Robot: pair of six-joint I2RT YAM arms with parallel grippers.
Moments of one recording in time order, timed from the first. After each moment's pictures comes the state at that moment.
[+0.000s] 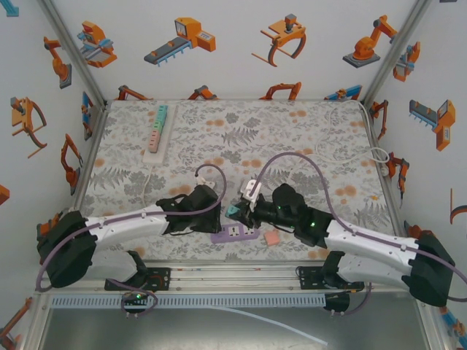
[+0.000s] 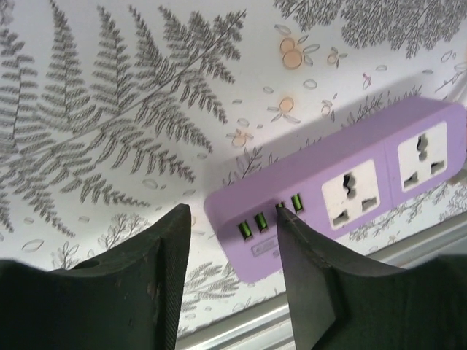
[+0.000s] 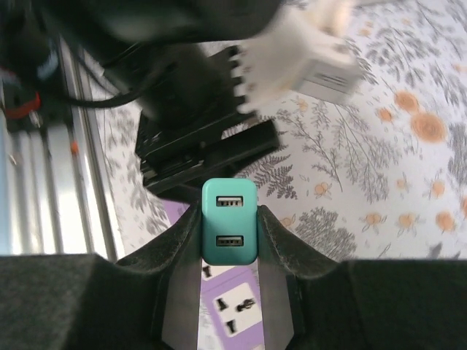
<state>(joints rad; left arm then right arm) -1.00 1.29 0.64 -0.35 -0.12 -0.71 1.03 0.99 0.56 0.15 -0.18 -0.01</state>
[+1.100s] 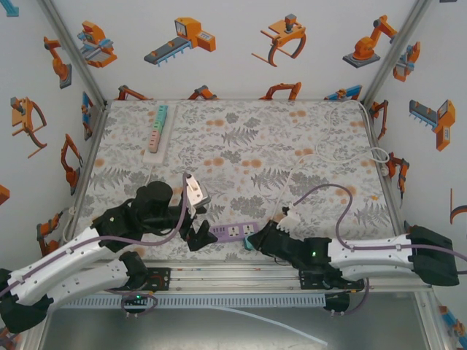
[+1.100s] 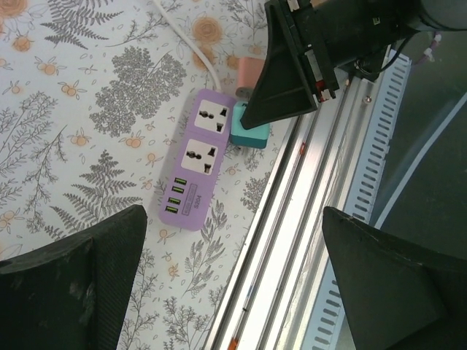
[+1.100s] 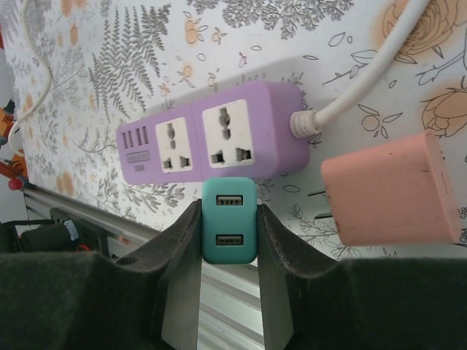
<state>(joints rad) -1.00 0.74 0.75 -0.52 0.28 -0.01 1.39 0.95 0.27 -0.08 0.55 1.46</state>
